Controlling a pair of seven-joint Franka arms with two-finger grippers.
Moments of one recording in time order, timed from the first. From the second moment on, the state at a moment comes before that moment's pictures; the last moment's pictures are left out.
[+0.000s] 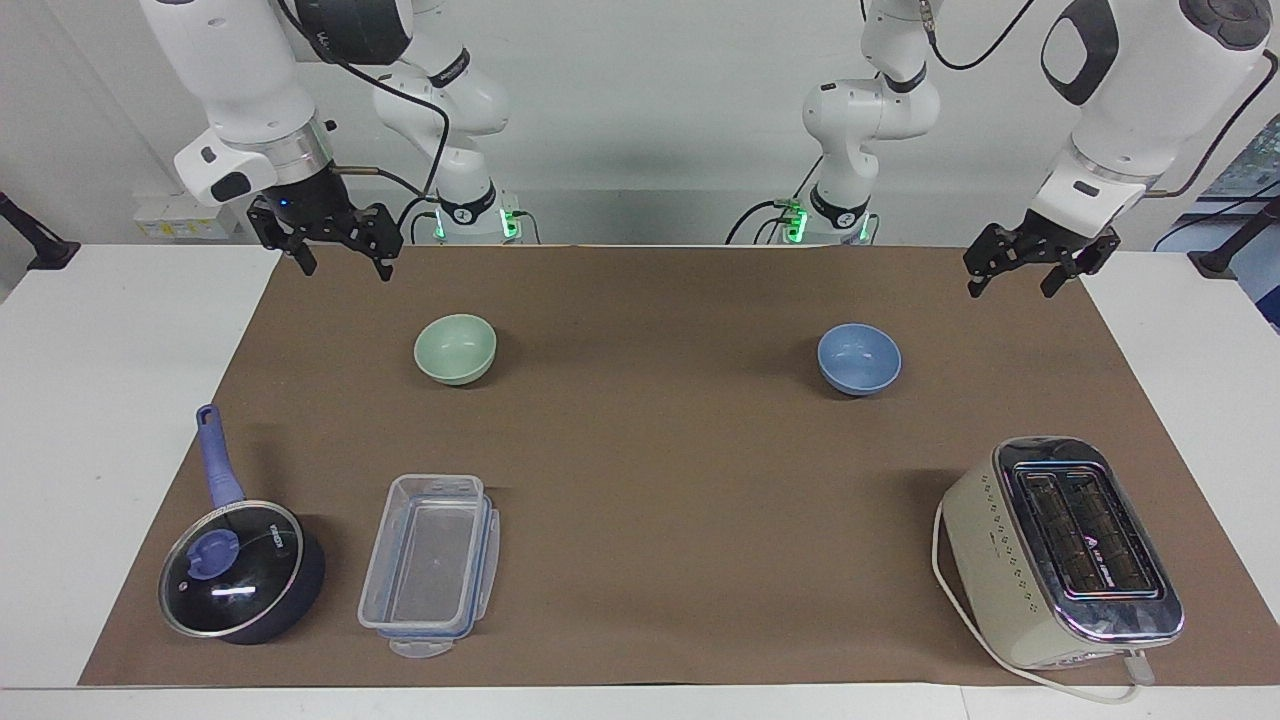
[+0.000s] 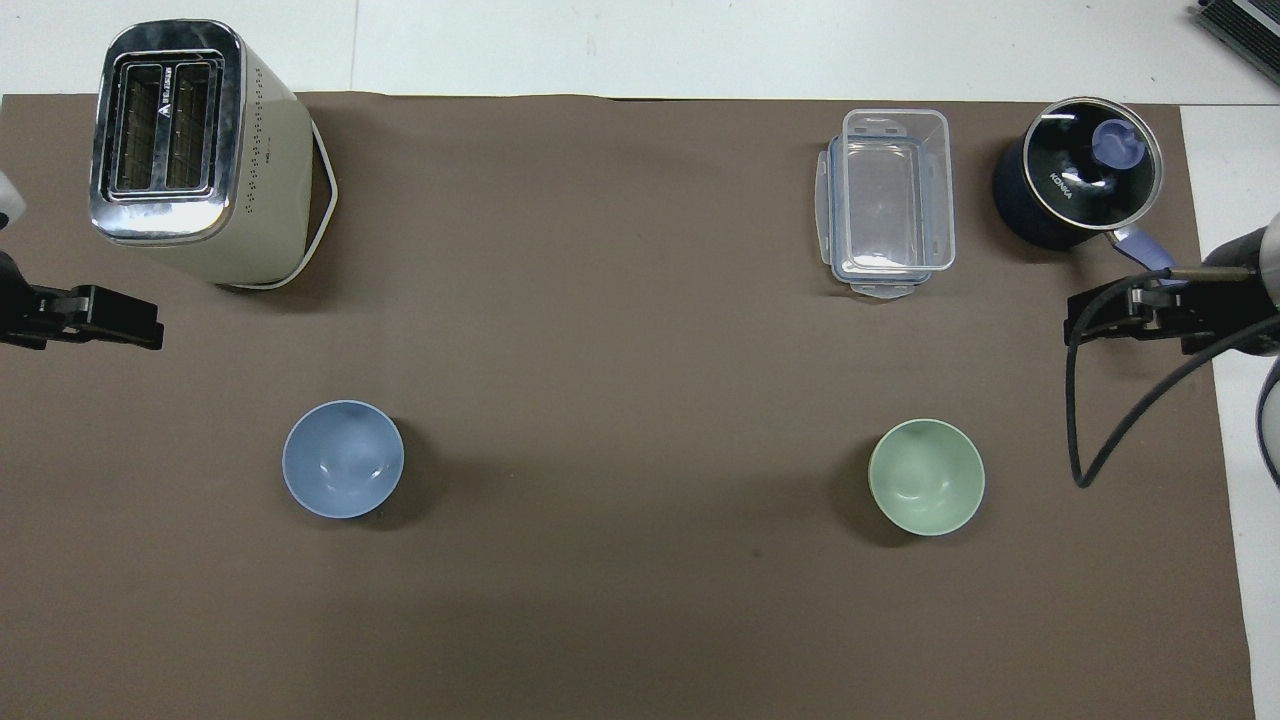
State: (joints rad) left arm -0.03 -0.01 -0.02 -1.64 0.00 1.61 0.02; right arm -0.08 0.01 0.11 -1.56 -0.02 1.54 0.13
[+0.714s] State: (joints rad) left arm 0.00 -0.02 -0.01 -1.76 0.00 1.74 0.02; right arm -0.08 0.01 0.11 -1.56 -0.02 1.54 0.13
